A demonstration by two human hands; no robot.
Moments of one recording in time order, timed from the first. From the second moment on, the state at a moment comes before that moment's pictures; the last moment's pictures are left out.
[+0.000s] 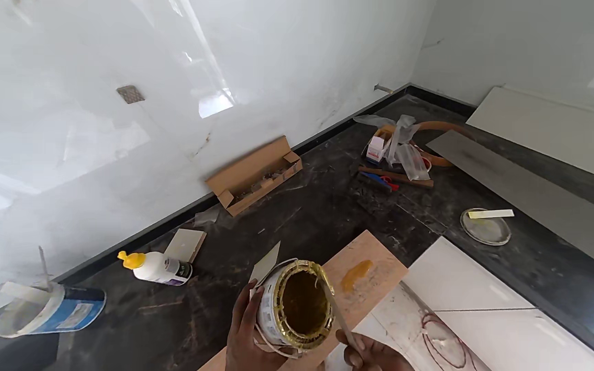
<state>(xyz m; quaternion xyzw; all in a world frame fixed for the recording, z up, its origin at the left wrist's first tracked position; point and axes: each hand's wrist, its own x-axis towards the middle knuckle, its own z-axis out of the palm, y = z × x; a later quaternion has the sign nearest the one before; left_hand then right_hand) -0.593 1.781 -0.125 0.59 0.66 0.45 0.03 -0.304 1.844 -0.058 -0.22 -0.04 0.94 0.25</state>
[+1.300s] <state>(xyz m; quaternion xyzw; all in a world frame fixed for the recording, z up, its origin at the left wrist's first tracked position) -0.632 1.733 -0.122 0.57 0.71 0.40 -0.02 -0.278 1.858 -0.178 -0.69 -0.43 0.56 0.17</state>
